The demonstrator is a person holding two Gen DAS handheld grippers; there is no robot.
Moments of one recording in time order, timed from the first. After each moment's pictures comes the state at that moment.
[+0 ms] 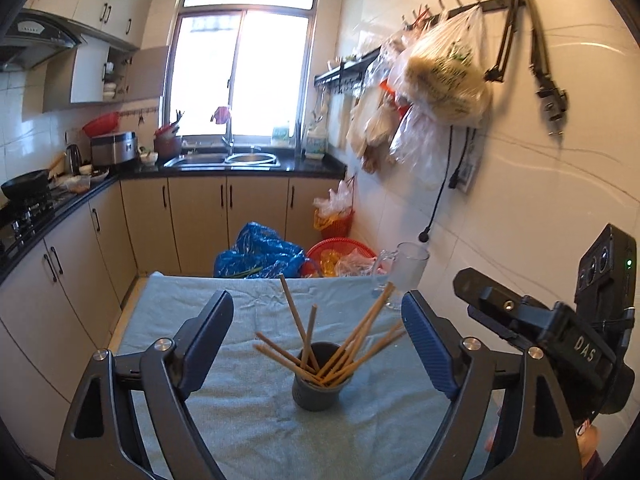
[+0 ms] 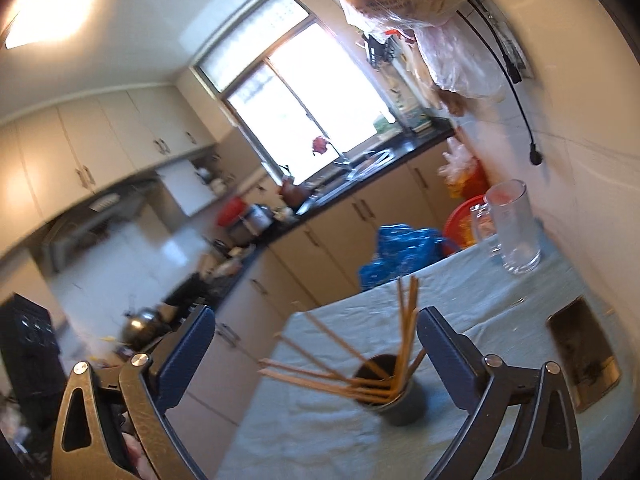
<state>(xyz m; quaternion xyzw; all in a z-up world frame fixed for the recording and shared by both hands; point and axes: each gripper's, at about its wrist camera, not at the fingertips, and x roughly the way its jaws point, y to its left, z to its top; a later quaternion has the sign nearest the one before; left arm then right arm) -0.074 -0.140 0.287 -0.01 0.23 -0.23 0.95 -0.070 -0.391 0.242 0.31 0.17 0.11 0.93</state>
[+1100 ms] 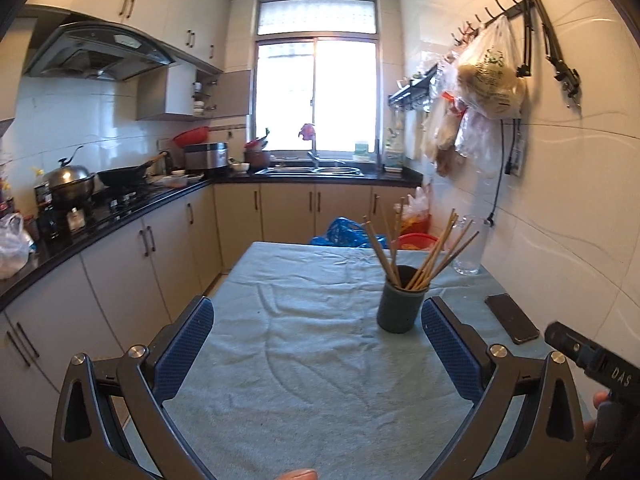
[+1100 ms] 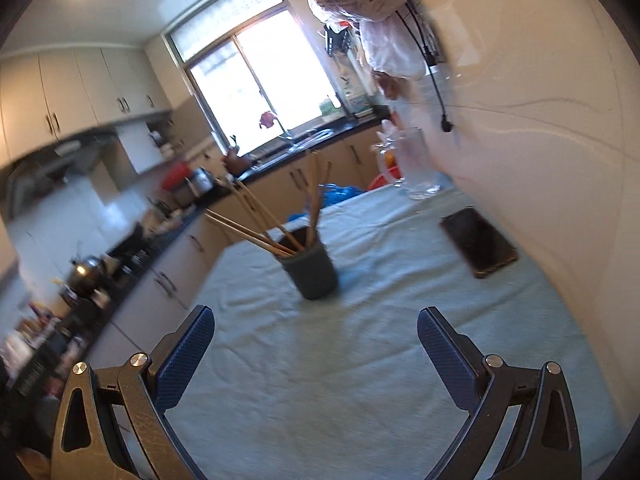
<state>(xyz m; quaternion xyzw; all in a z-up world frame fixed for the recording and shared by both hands) -0.234 -0.058 0.204 0.01 0.18 -0.07 0.98 -0.241 -0.350 0.157 0.23 0.23 -0.02 0.94</state>
